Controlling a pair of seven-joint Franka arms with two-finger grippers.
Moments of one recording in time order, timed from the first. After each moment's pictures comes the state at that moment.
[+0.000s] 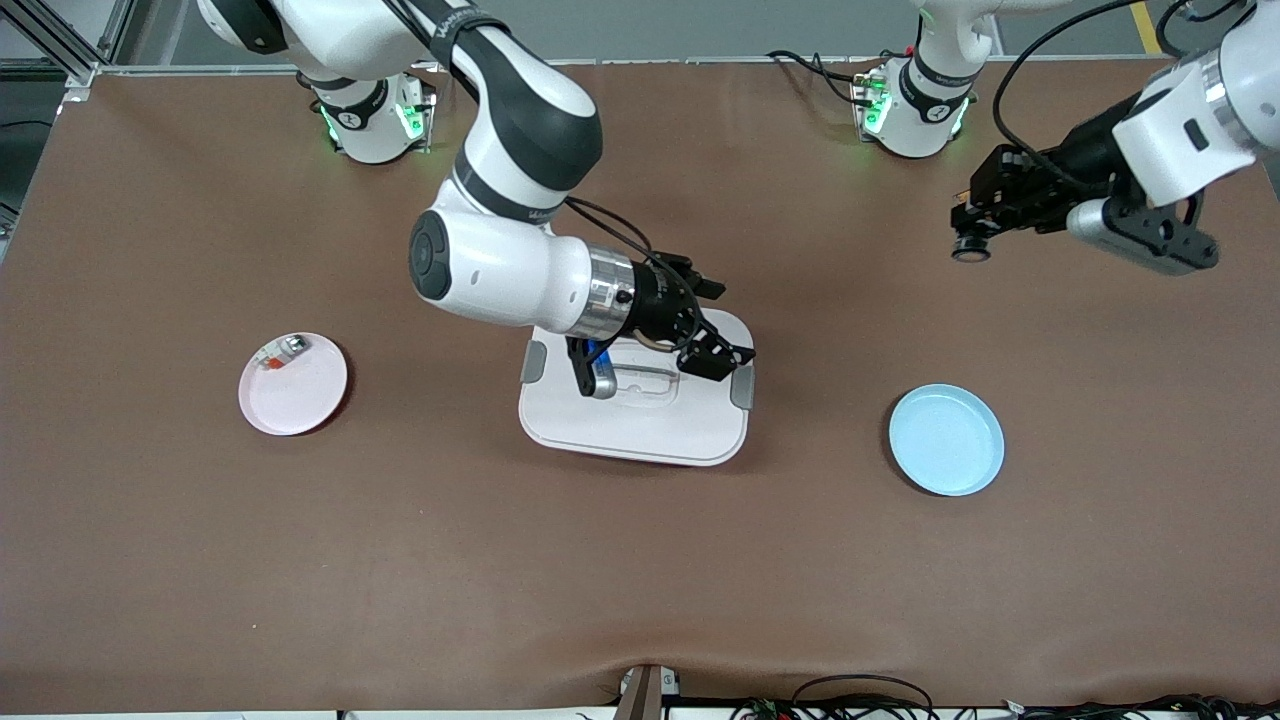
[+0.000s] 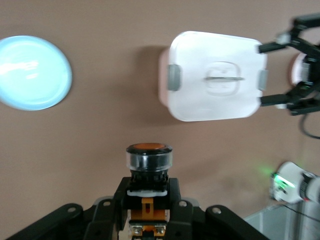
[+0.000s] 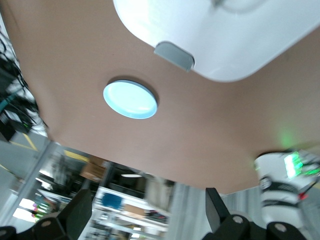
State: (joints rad) left arm 0.00 -0.01 -0.16 -1.52 -0.36 1.46 -0.10; right arm 0.62 0.69 0.01 -1.04 0.86 2.02 1.40
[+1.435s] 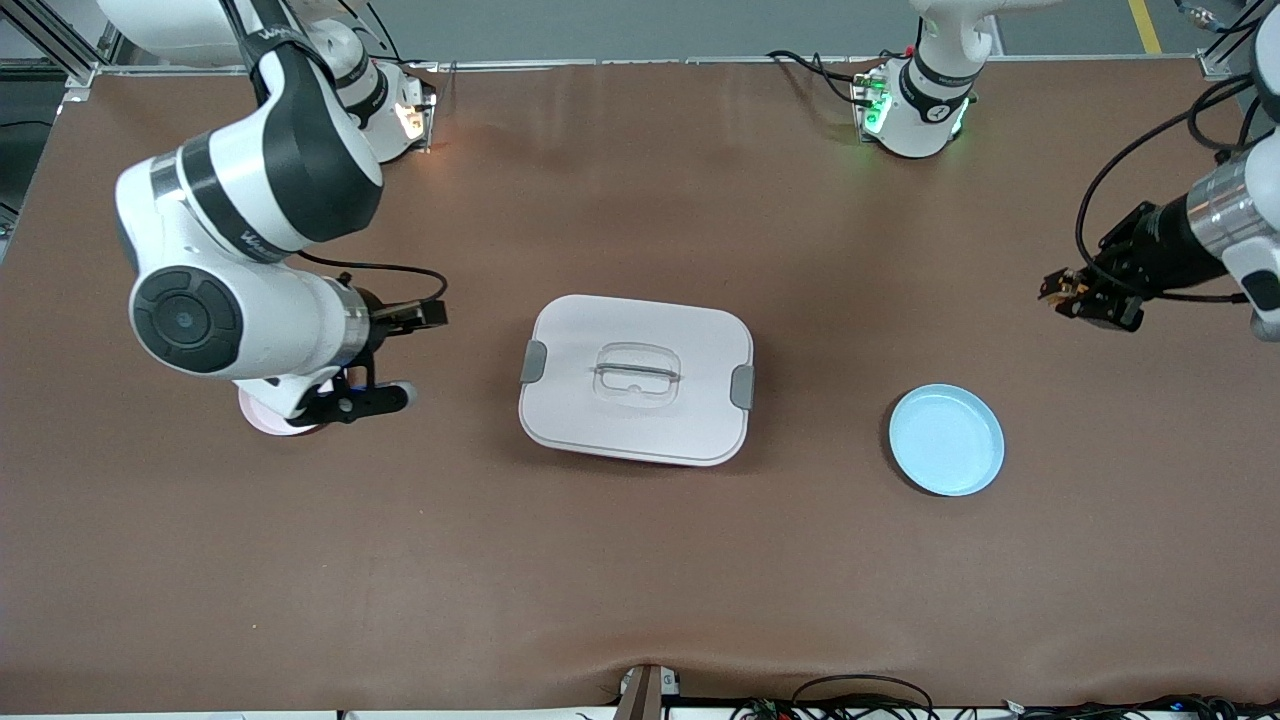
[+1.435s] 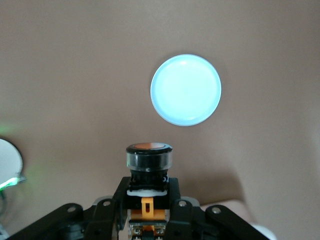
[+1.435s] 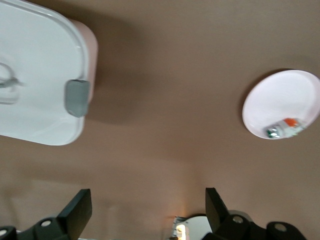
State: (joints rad) left arm 0.08 0.12 -0.17 -1.56 -0.05 1.61 -1.27; right arm 0.33 0.56 0.00 -1.02 0.08 1.18 0.19
